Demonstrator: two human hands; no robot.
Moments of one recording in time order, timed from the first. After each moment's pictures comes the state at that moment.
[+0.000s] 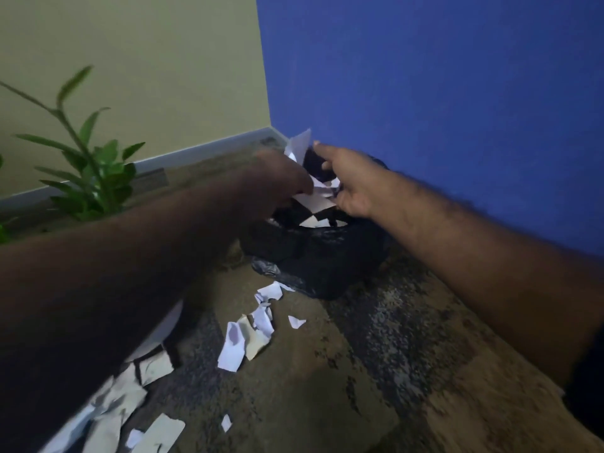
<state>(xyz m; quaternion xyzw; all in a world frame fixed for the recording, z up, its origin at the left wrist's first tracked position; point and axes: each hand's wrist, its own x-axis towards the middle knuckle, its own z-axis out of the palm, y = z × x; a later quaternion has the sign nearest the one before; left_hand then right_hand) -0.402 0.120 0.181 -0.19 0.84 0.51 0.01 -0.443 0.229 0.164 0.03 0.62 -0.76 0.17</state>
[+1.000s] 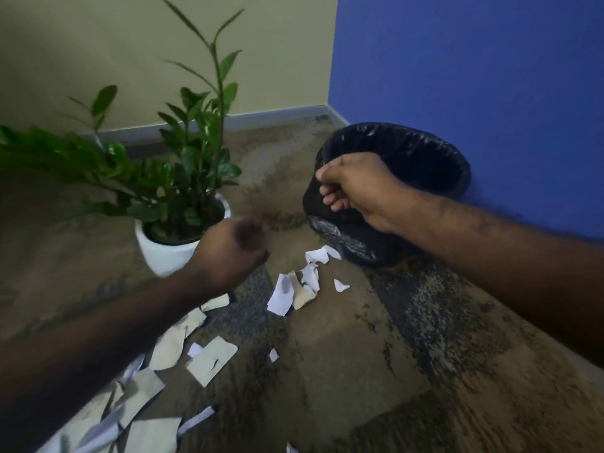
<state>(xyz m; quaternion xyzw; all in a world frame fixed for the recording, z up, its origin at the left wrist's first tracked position) -0.233 -0.011 0.073 -0.14 0.91 0.38 -0.09 -0.366 0.162 0.133 -0.14 0.77 -0.60 0.16</state>
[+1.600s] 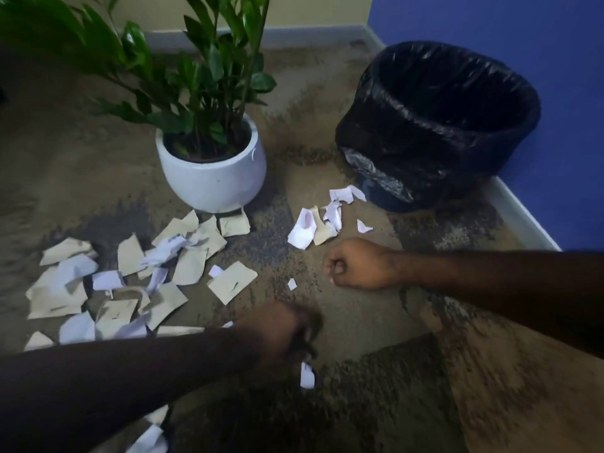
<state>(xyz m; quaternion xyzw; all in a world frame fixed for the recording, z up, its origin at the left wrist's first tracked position) -0.119 0.040 -0.059 0.07 0.93 0.27 0.25 -0.283 0.182 -0.021 -0.44 0.84 -0.13 0.30</state>
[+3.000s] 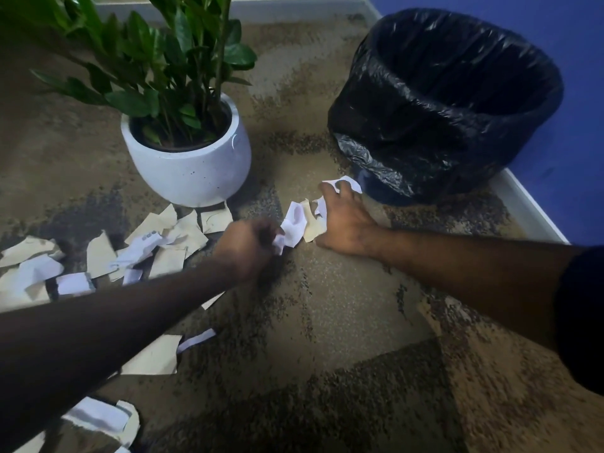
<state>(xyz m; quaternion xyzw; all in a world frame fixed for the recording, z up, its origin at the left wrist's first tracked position) -0.203 -0.005 -0.067 -0.20 0.90 0.39 0.02 -0.333 0.152 -0.062 -0.32 0.93 -0.11 0.13</state>
